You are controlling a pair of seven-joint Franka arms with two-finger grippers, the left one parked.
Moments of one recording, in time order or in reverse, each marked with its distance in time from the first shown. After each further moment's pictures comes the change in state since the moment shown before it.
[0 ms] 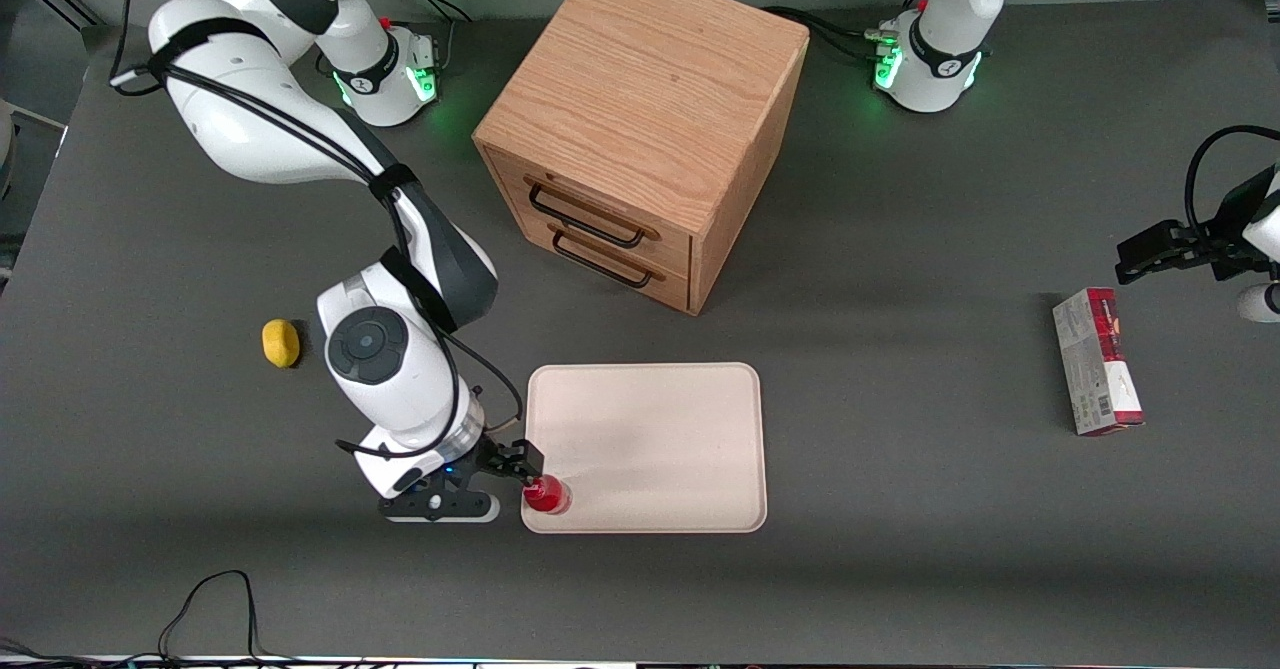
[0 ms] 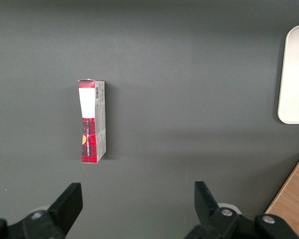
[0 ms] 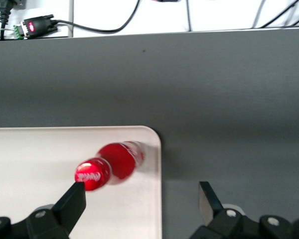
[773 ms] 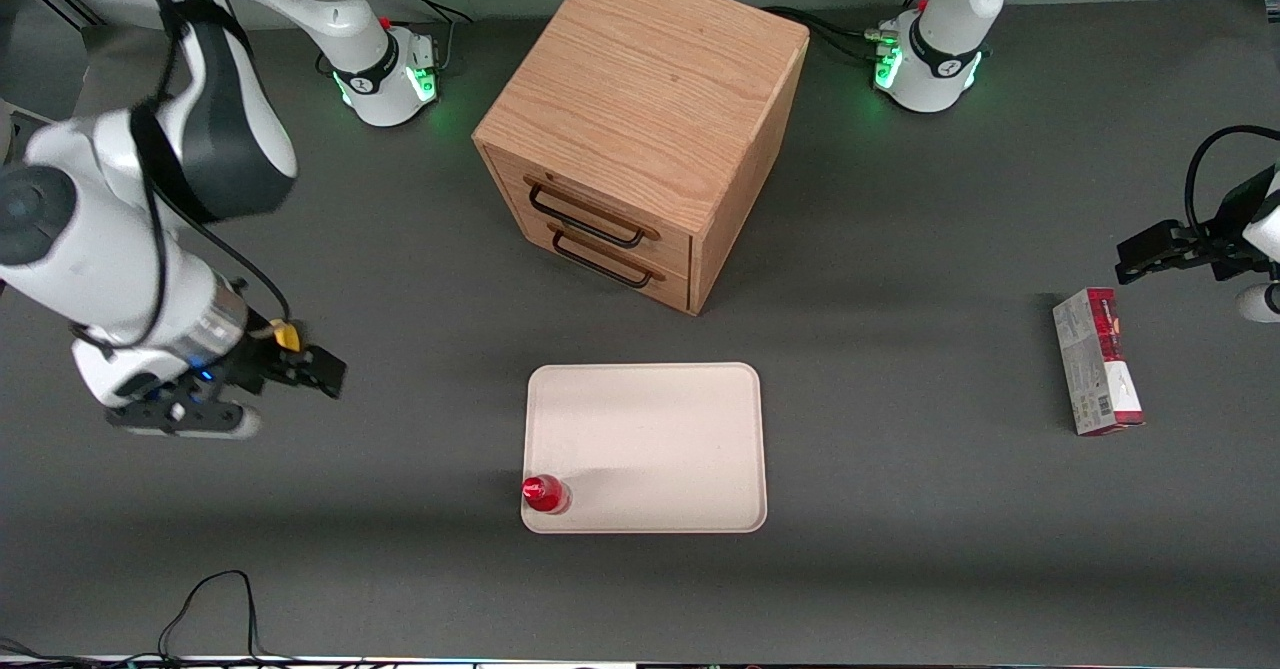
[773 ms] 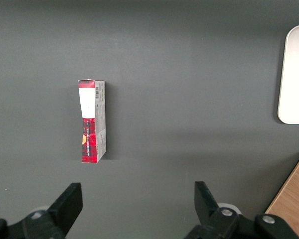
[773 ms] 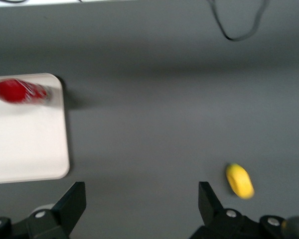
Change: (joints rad) arm -0.036 -0.650 -0.359 -0.511 0.344 -0.222 -0.321
